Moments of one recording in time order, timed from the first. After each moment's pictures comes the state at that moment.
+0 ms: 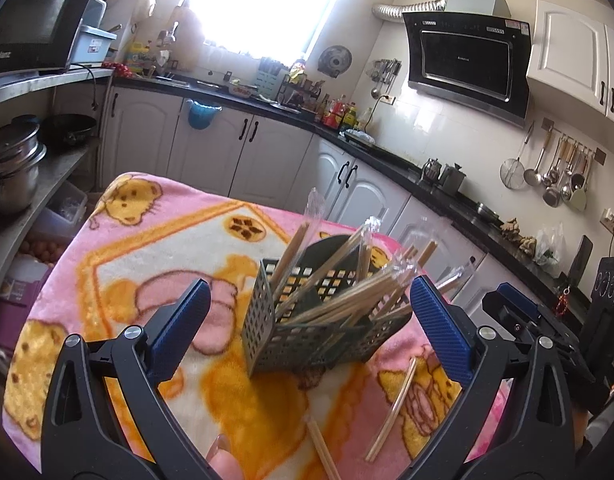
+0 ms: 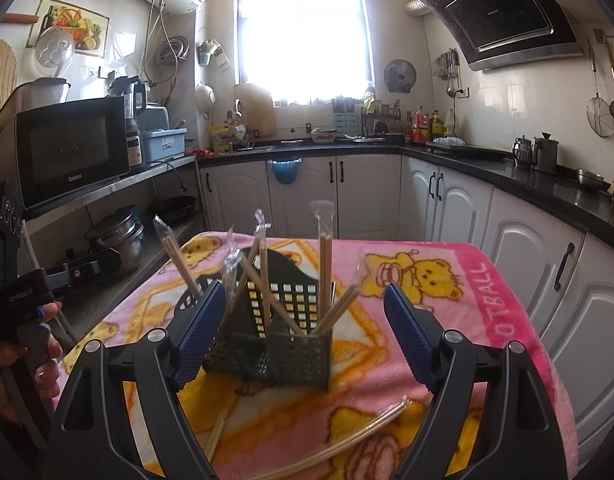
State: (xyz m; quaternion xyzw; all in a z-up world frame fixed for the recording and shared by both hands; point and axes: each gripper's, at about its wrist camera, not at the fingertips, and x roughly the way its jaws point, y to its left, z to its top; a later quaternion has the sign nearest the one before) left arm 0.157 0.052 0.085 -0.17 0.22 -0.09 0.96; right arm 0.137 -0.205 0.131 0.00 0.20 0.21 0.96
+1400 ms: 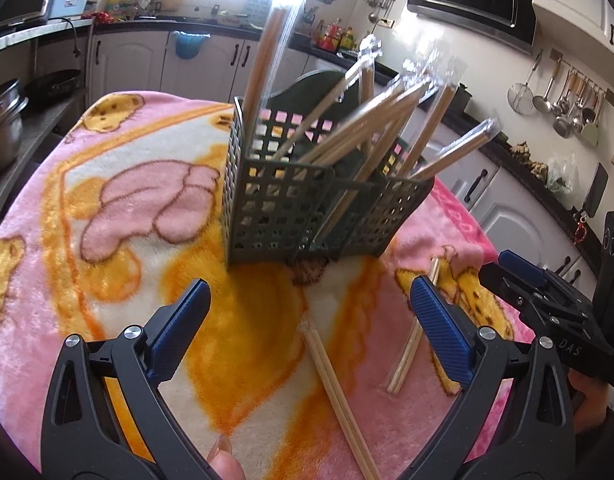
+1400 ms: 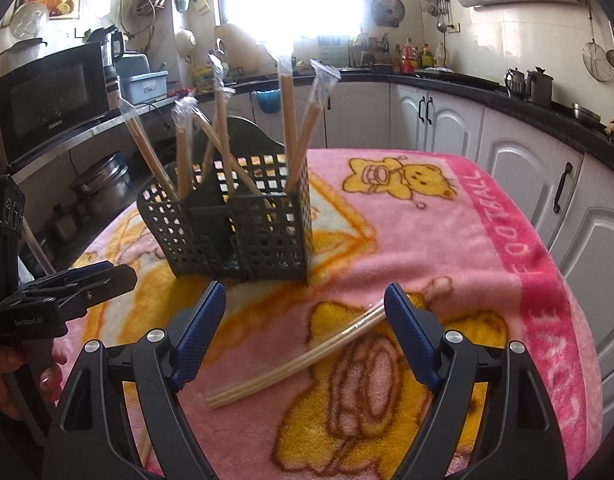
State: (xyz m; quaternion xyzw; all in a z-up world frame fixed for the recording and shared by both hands) left arm 0.160 0.002 -0.007 -0.13 0.34 -0.11 0.92; right arm 0.131 -0.226 0.046 0.00 0.31 0.19 0.93
